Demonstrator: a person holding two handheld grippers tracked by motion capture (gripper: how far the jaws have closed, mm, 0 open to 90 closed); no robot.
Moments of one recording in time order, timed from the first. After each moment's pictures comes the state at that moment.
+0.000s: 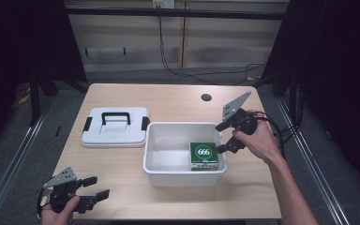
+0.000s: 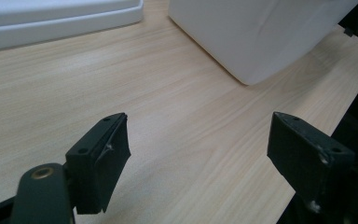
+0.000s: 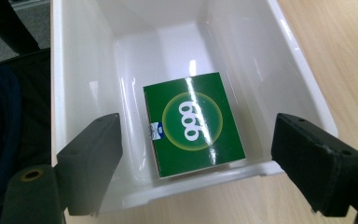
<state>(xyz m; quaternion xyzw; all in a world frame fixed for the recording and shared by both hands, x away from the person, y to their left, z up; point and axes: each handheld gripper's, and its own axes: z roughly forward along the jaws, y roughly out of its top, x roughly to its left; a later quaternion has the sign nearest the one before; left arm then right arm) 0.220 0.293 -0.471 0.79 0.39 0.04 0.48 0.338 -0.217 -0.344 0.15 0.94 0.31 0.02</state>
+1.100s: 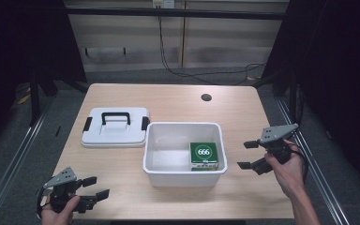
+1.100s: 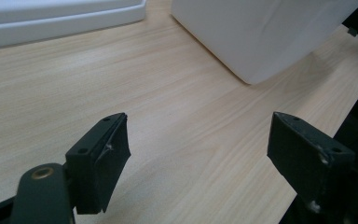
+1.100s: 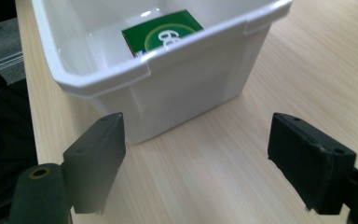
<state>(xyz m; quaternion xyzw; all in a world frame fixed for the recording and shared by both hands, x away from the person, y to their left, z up) 0.220 0.293 -0.471 0.79 0.40 0.04 0.47 0.270 -0.303 -0.397 0.27 0.87 0.39 0.08</state>
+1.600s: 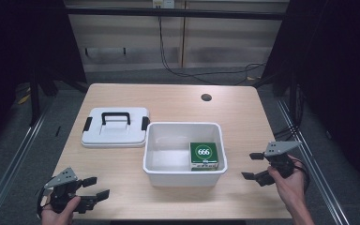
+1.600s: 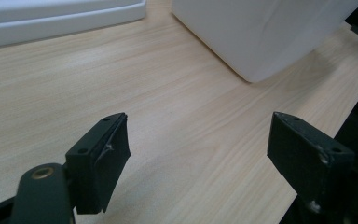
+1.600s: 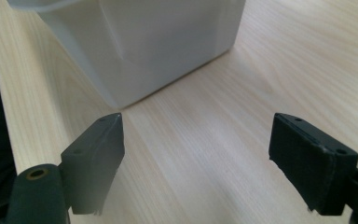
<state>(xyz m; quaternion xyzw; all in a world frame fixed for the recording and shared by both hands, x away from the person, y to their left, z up) 0.220 0.293 -0.471 0.79 0.40 0.05 0.47 0.248 -0.322 -0.441 0.32 0.86 0.39 0.09</state>
